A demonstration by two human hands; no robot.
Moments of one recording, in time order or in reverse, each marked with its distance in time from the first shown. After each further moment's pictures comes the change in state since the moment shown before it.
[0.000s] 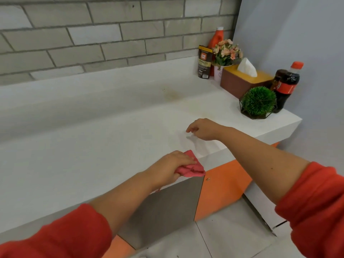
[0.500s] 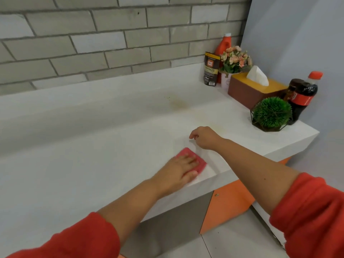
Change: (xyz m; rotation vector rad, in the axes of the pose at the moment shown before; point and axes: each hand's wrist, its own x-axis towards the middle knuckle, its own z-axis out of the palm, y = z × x) left_hand 0.030 -0.035 -0.006 0.122 -0.026 -0.079; right_hand 0.050 -0.006 0.005 0.059 0.092 0.080
